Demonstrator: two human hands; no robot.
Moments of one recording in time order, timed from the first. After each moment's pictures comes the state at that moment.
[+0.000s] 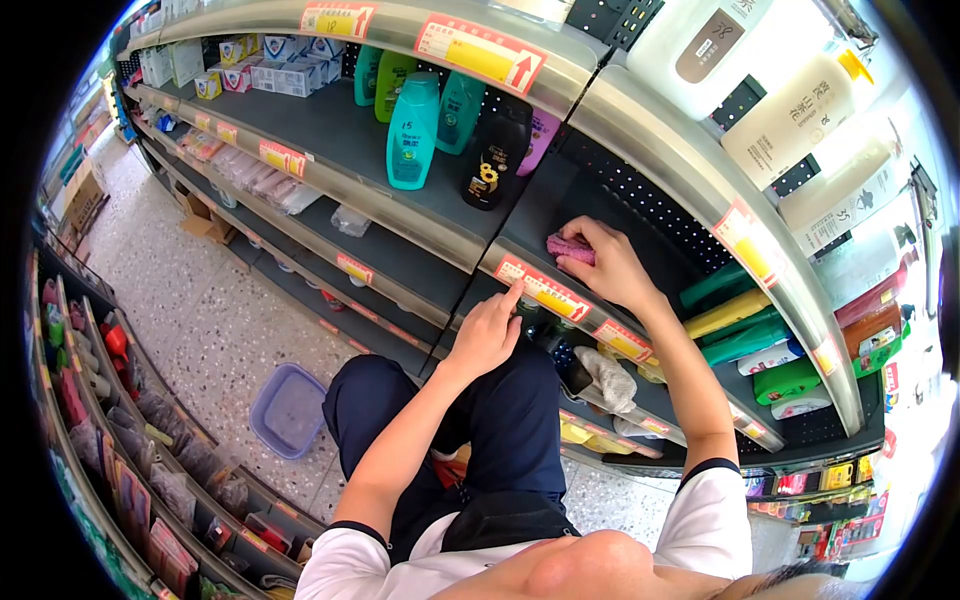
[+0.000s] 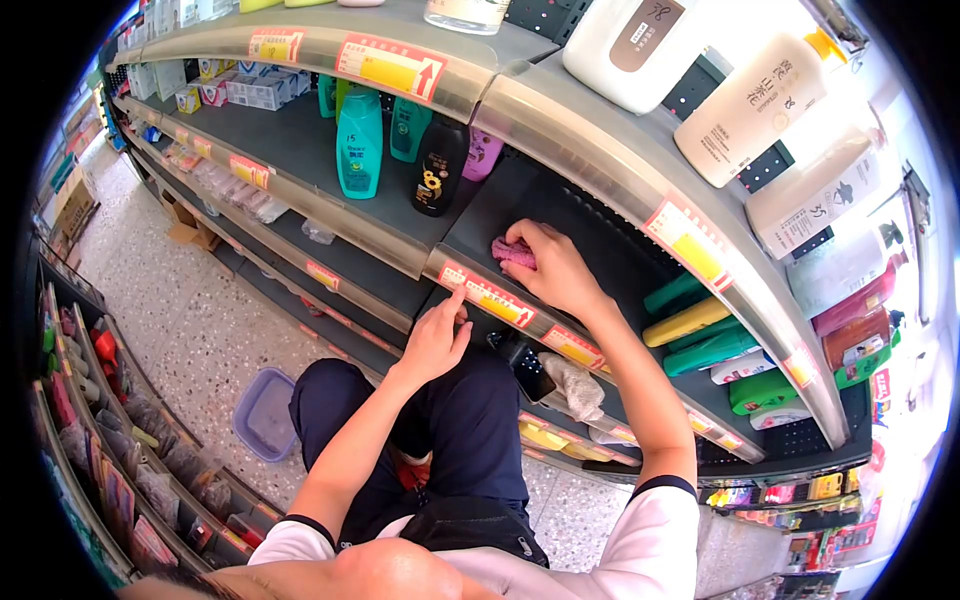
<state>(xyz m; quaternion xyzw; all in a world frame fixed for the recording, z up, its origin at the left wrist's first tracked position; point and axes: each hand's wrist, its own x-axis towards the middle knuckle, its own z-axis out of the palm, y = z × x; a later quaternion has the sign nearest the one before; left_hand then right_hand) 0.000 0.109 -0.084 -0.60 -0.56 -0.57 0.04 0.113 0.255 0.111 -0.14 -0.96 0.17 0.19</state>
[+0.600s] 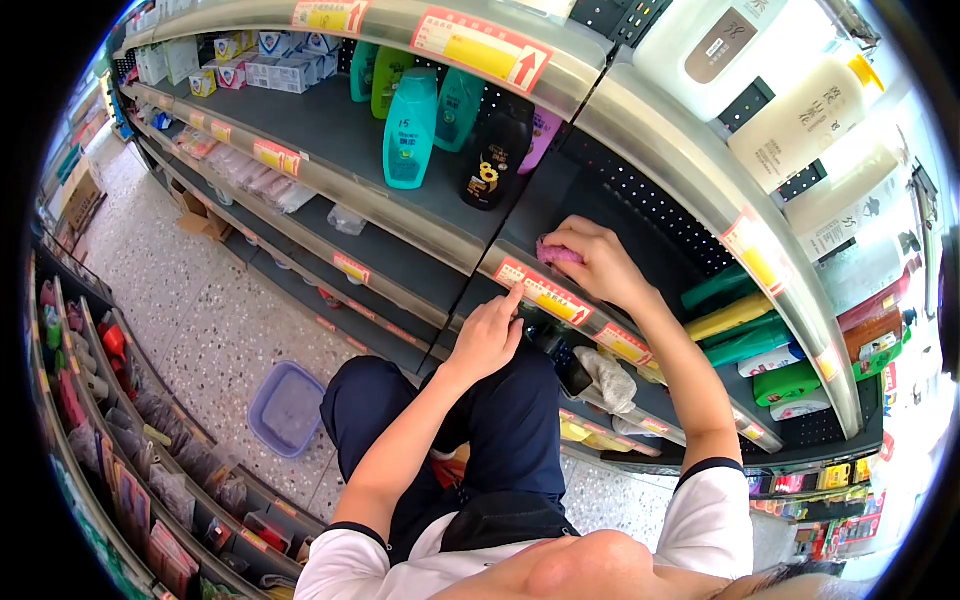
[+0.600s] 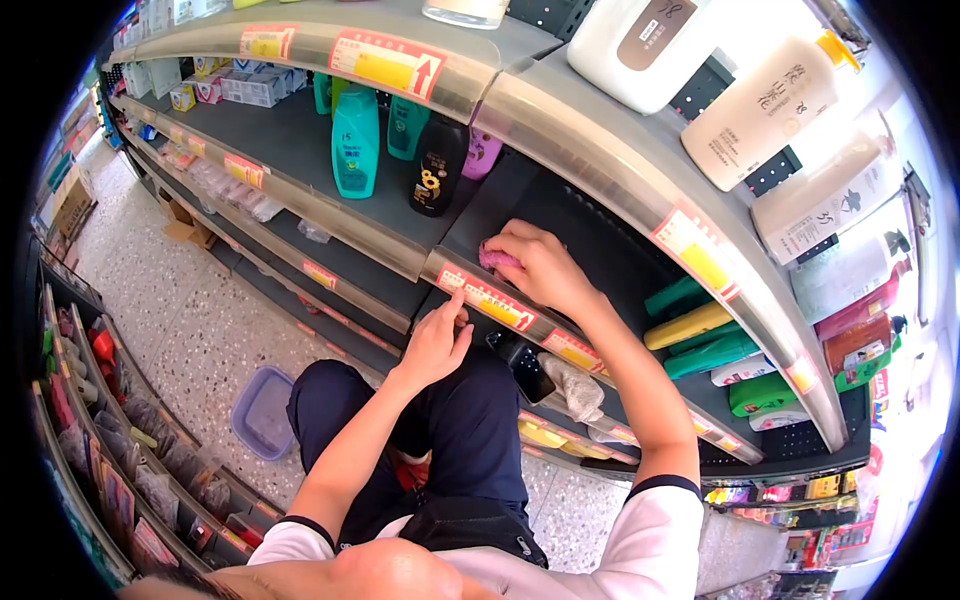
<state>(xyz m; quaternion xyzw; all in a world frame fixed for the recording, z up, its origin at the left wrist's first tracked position) 0.003 0.112 -0.081 -0.59 -0.54 -0.60 0.05 0.099 0.259 0.108 -0.06 -0.98 0.15 0.14</state>
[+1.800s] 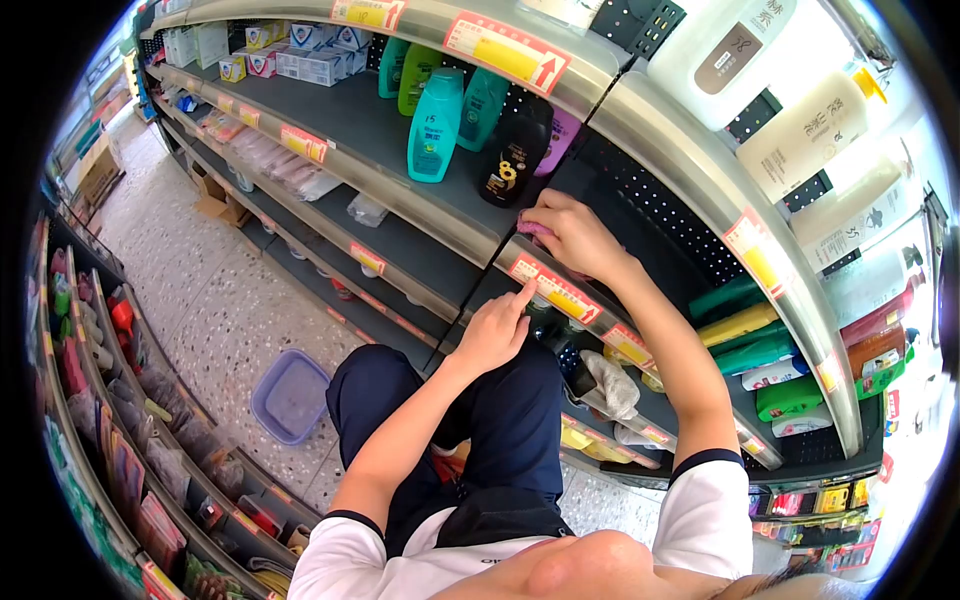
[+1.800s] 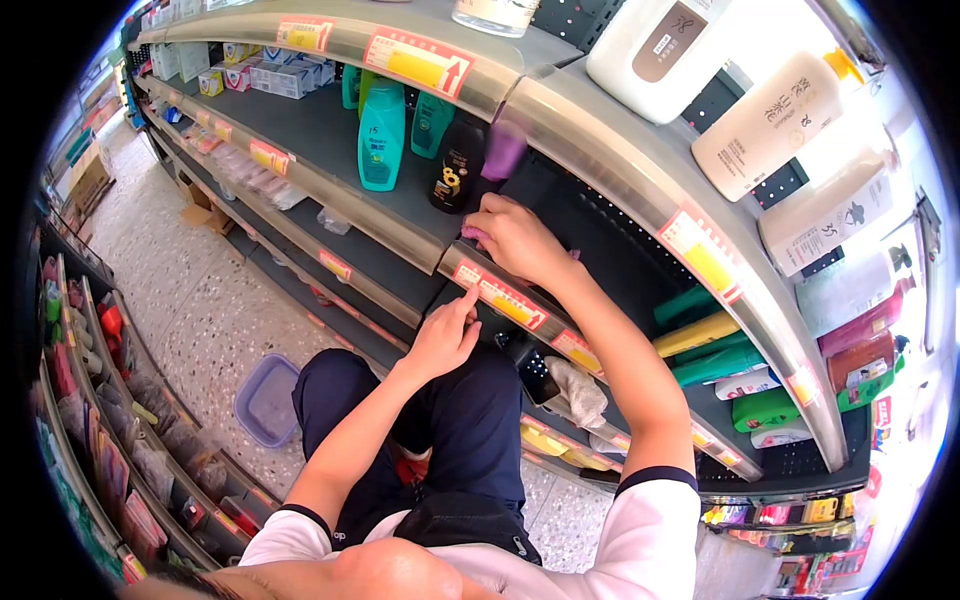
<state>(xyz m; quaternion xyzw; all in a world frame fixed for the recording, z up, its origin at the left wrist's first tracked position) -0.001 0.108 -0.085 -0.61 -0.57 -0.55 0.04 0.046 0.259 0.105 0.00 -0.99 0.08 0.14</state>
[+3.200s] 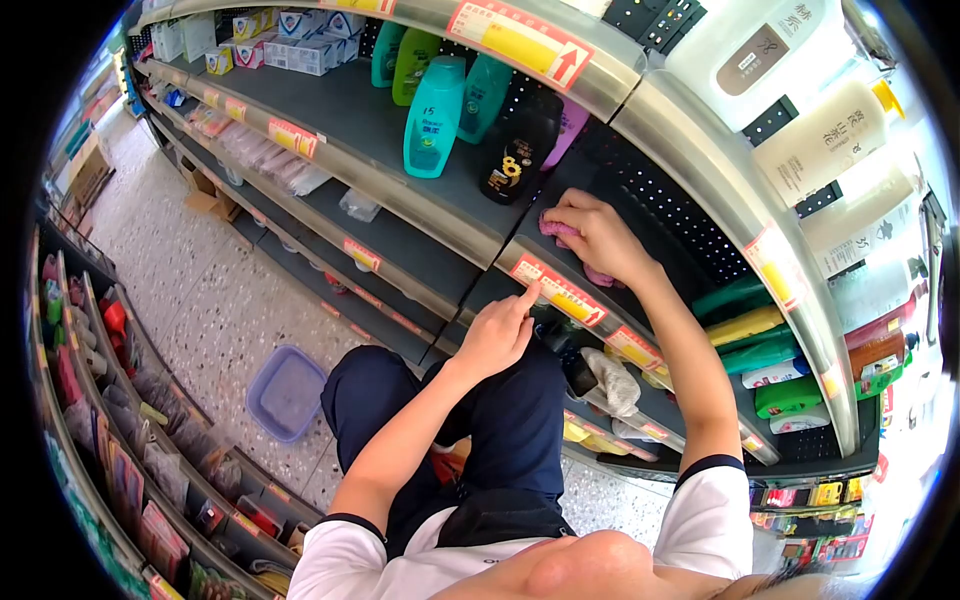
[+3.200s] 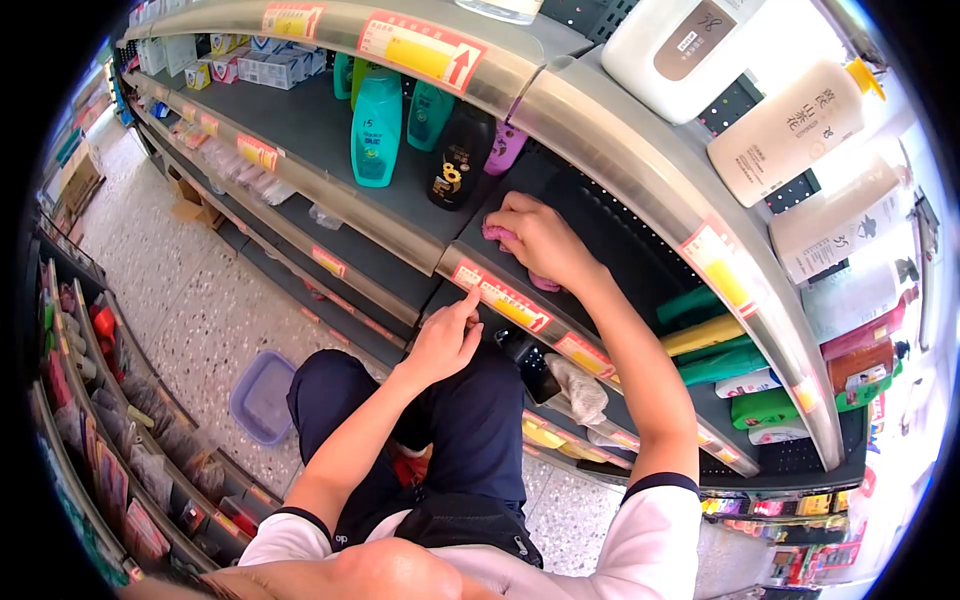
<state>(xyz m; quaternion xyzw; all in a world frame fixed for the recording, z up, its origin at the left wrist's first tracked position) 0.001 0.107 -0.084 -0.60 -0.55 -0.59 0.03 0.061 0.274 0.109 -0.02 -0.99 0.12 0.12</state>
